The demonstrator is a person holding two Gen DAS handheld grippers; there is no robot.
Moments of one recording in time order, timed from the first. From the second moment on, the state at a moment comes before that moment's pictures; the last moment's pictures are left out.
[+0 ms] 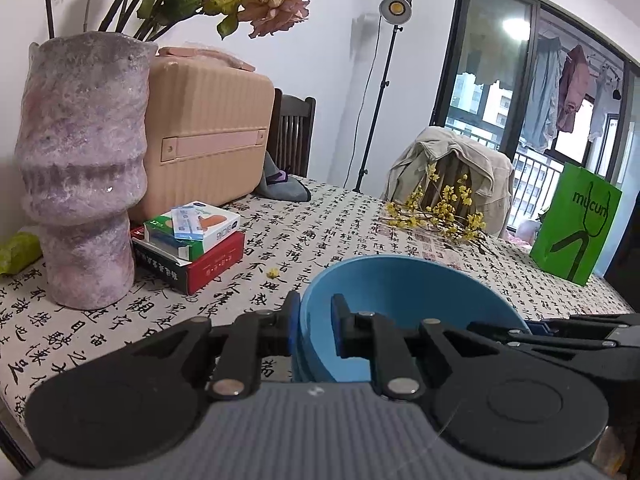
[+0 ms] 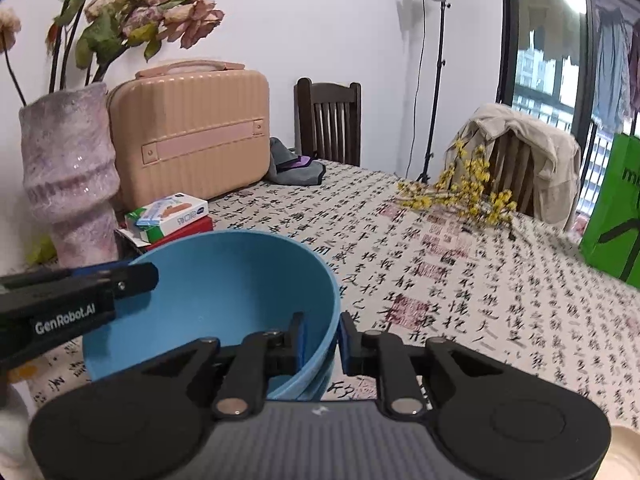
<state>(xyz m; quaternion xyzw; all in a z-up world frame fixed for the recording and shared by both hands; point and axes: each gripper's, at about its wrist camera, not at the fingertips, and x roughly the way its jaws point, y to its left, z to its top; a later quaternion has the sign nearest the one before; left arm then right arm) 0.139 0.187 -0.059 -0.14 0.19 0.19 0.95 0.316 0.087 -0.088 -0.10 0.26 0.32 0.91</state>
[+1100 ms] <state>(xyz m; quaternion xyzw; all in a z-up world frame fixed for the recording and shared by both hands) 0.059 0.163 -0.055 -0.10 0.09 0.09 0.99 0.200 -0.027 -0.114 -0.02 0.13 0.24 0.96</state>
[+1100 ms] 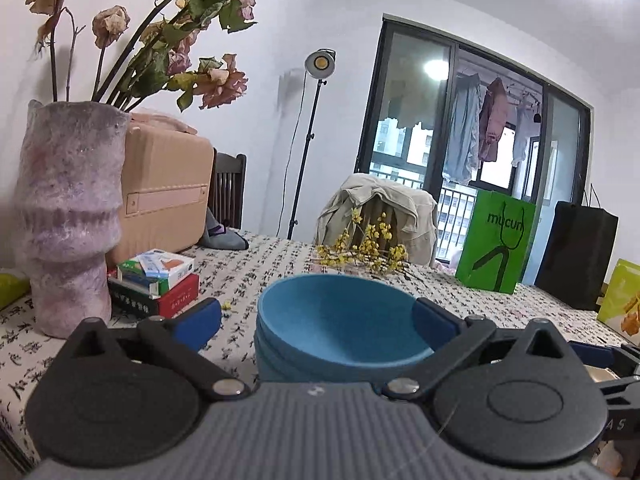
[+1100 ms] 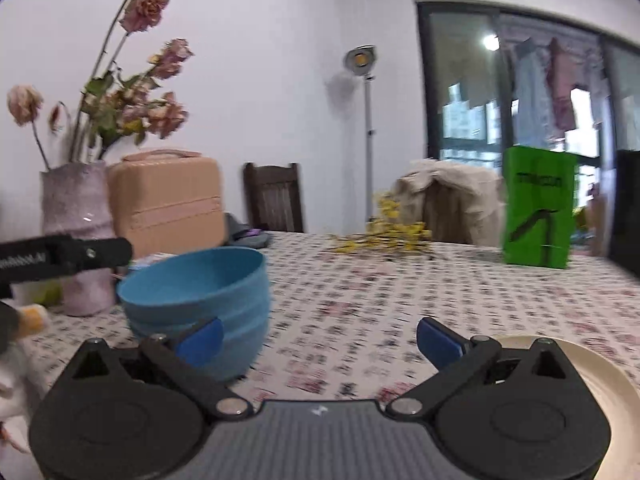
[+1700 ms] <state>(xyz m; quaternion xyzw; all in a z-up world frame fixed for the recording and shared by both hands) 0.037 0.158 -0.067 -0.10 0.13 0.08 0.98 0.167 -0.052 -0.131 0.03 0.18 0.24 0.95</state>
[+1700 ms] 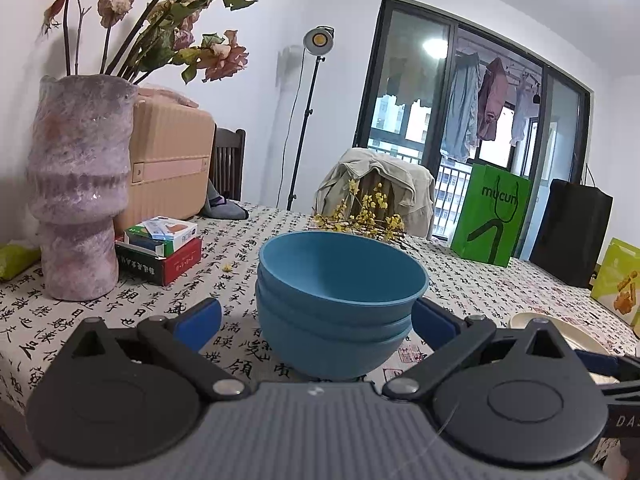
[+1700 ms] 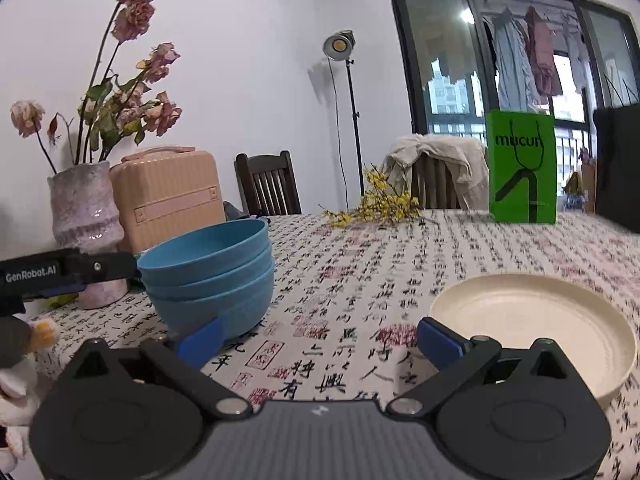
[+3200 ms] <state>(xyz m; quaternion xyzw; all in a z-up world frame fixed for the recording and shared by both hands) 0.102 0.235 -0.055 -0.15 0.12 0.06 0.98 0.282 -0.008 -0.074 0.05 0.21 0.28 0.93</state>
